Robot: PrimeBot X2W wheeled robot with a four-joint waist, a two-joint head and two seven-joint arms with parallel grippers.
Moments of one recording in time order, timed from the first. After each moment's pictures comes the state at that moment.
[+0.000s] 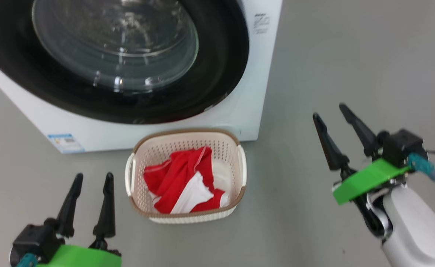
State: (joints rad) left arm -0.12 0.07 0.03 0.16 -0.30 -0.13 -0.25; right arm -0.43 -0.22 0.26 0.40 0.47 0.13 -0.26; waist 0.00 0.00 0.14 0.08
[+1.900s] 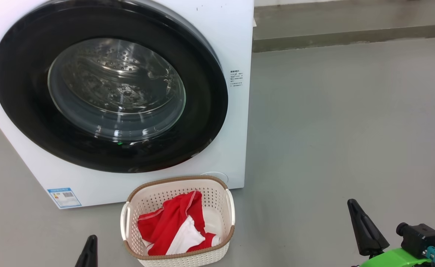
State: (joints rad) left arm 0.09 0.05 0.08 0.24 -0.35 -0.13 -0.21; right arm 0.06 -0.09 0.04 0.24 0.46 0.13 -0.22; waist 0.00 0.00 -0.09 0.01
